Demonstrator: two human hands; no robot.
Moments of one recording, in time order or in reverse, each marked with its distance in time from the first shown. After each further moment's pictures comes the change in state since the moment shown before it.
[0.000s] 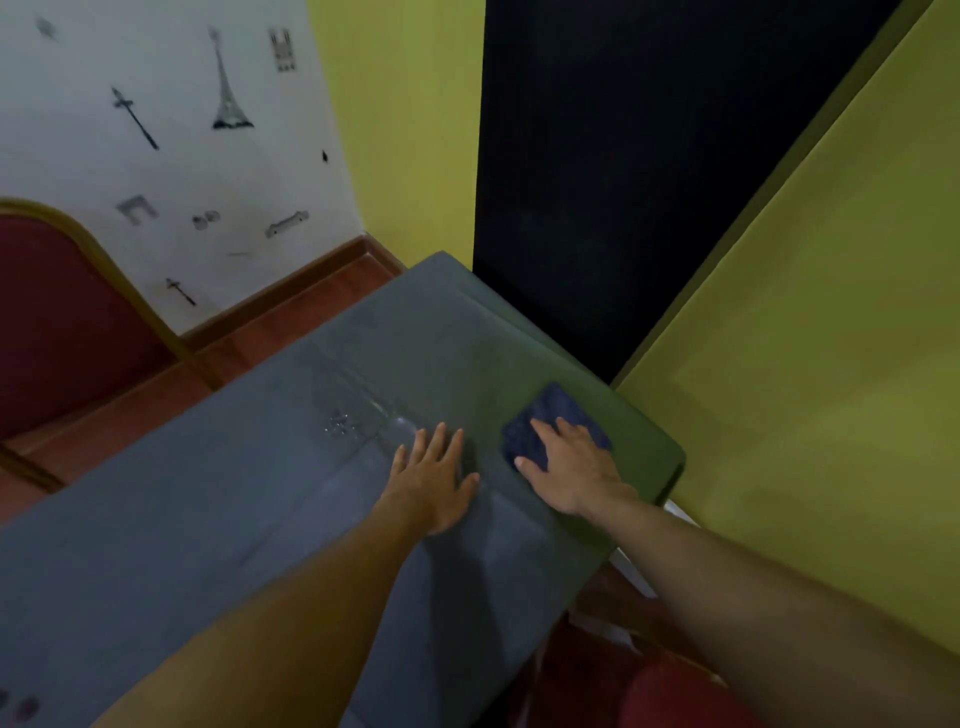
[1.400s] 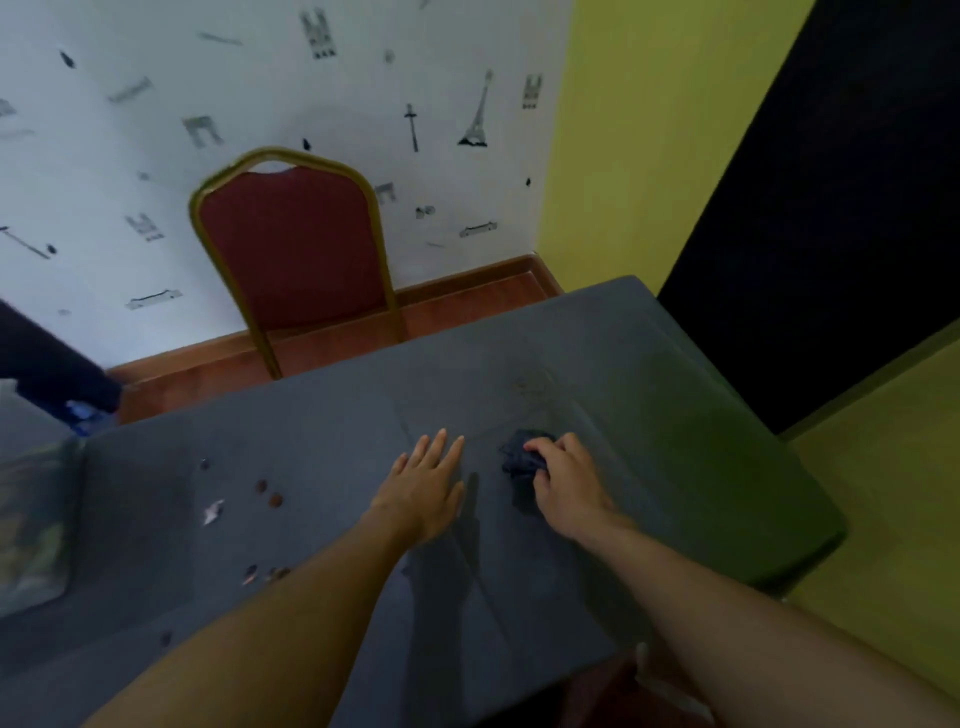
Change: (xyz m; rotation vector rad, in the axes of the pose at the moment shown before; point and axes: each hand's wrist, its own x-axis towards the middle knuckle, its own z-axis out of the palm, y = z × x) left_hand -0.191 -0.152 0.034 -0.127 0.188 -0.236; right_hand -0.090 -0.182 0.062 0.179 0.156 -0.502
